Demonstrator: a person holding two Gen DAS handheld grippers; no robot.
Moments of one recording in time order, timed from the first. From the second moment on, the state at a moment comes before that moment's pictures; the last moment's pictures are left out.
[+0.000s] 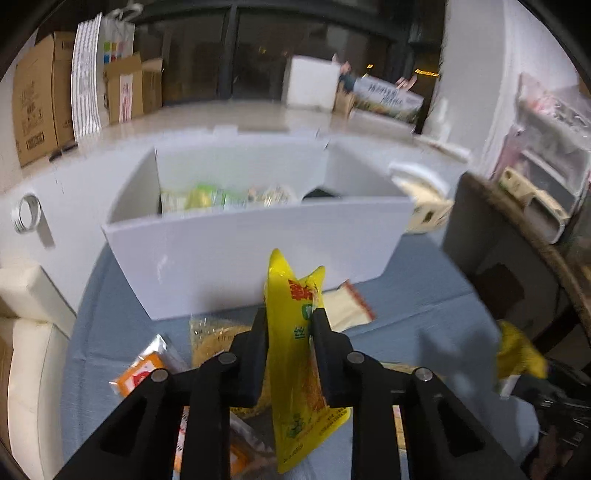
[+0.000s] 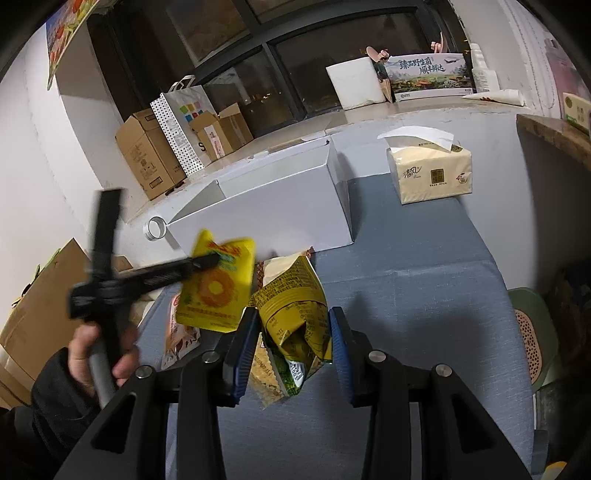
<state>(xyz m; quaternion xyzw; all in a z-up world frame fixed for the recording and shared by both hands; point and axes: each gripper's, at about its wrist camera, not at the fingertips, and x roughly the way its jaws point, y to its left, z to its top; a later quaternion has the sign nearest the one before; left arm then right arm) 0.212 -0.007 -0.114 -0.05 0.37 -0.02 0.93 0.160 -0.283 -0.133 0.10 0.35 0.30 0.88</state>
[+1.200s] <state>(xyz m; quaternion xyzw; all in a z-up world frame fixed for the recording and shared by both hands) 0.344 0.104 -0.025 -0.03 0.32 0.09 0.94 0.373 -0.166 -0.040 0.06 0.35 0.29 0.89</state>
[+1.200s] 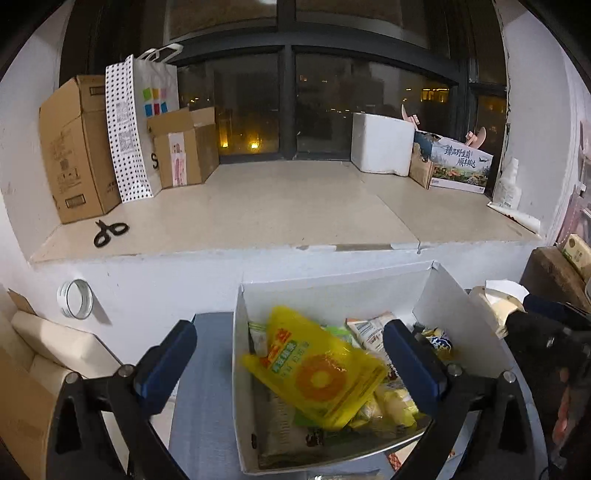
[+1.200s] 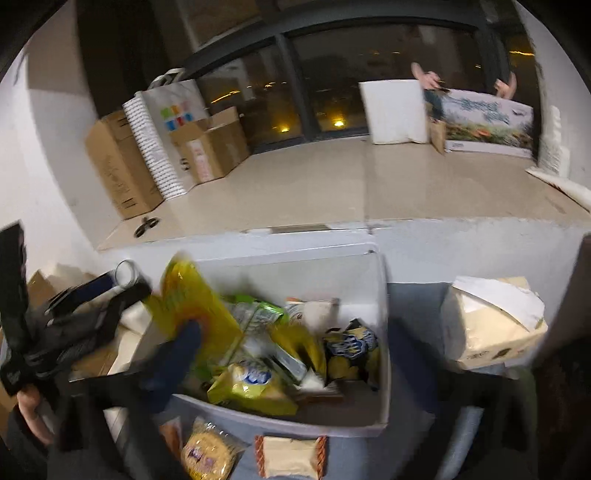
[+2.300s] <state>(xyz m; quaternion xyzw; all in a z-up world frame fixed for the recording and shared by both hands) 0.078 0.068 -0.098 -0.13 0.34 0.07 0.93 0.138 -0.270 -0.133 -0.02 0.33 0.33 0.88</state>
